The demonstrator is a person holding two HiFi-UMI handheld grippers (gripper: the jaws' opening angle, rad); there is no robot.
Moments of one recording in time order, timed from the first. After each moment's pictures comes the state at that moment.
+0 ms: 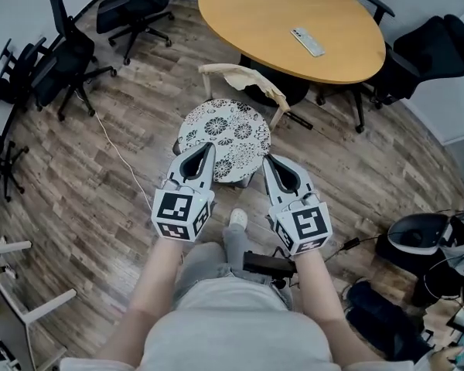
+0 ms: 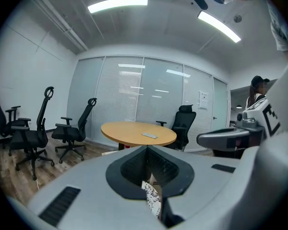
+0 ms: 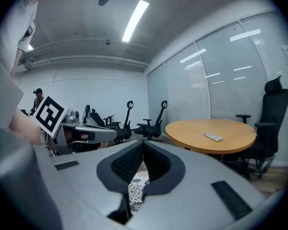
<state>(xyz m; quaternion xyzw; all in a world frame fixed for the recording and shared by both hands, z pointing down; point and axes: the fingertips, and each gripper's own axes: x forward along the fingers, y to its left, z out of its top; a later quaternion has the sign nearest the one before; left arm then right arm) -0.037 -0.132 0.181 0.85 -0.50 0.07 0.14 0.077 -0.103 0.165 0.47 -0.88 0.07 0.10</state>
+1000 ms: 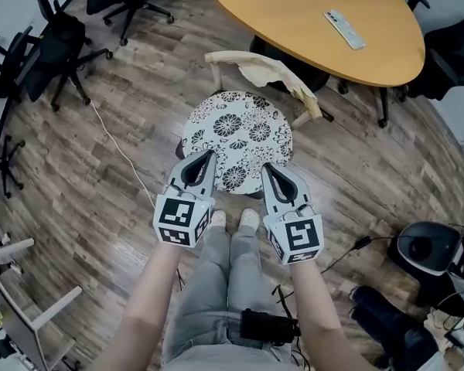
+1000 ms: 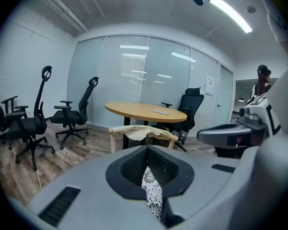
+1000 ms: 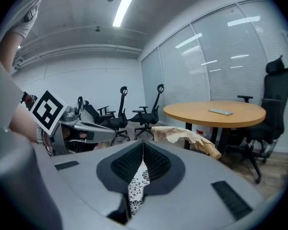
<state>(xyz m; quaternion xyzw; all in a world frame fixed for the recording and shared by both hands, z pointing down) -0.069 -0.207 0.327 0.84 -0.49 0.15 0.19 0.043 -0.180 0.306 0.48 -0.86 0.12 0.14</state>
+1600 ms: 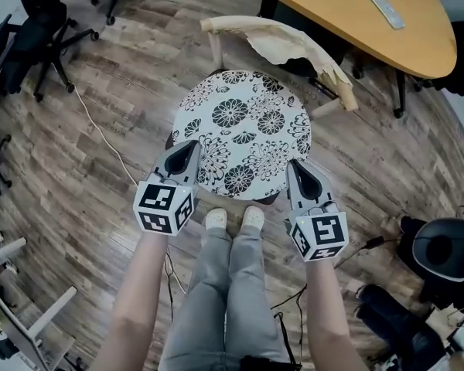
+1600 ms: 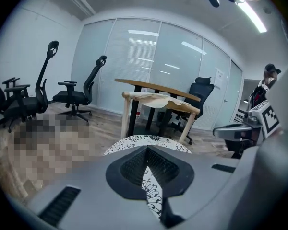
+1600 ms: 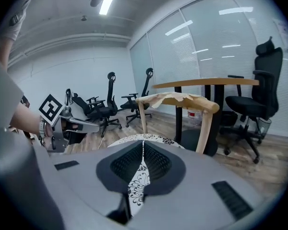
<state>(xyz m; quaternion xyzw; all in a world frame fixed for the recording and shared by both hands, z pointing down) -0.115 -0.241 0.486 0.82 -0.48 0.18 0.25 0.084 -0.204 0.458 0.51 -0.82 0.18 0.17</state>
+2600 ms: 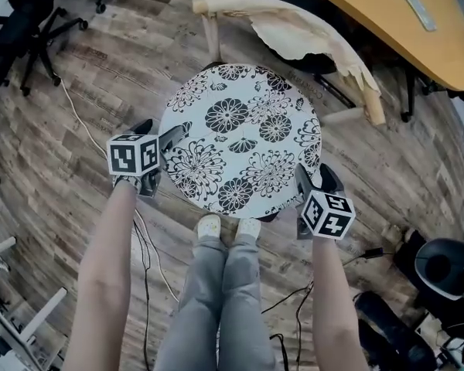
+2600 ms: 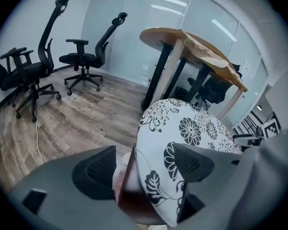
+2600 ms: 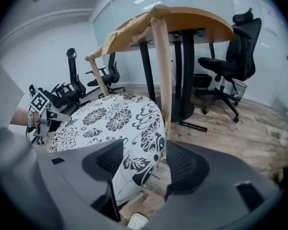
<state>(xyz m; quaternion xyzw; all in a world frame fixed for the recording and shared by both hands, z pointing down) -0.196 -0.308 0.668 0.74 -0.47 0.28 0.40 0.172 -0.220 0.639 0.59 -0.68 0.34 0.27</state>
